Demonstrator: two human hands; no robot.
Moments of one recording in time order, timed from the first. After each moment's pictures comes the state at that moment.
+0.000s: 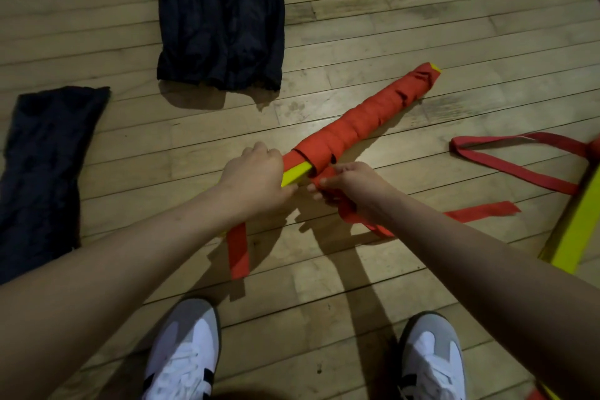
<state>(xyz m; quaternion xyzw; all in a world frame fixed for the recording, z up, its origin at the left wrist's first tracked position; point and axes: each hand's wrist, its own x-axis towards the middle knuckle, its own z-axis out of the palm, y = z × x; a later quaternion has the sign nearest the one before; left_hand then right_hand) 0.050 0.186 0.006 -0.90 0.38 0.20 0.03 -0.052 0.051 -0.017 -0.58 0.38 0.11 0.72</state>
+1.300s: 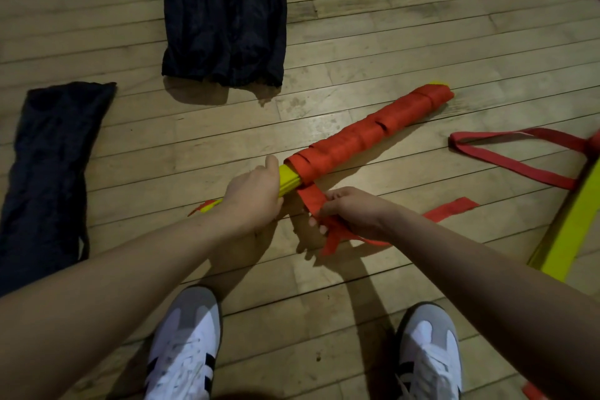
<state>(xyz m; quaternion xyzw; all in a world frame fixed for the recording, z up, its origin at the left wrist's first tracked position) 0.030 0.205 -0.025 -0.91 0.35 0.22 -0.02 -0.081 0.062 -0.021 -0.56 0.32 0.30 0.70</state>
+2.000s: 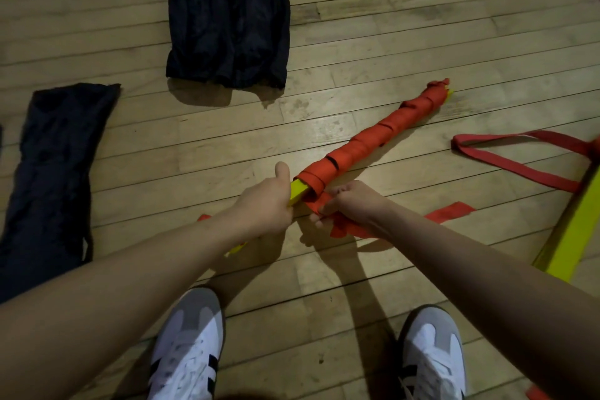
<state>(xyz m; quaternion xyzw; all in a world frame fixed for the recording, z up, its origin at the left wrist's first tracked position) 0.022 0.202 -0.028 -0.89 0.34 0.31 -0.06 -0.074 0.067 -0.013 -0.61 0.35 0.22 0.68</state>
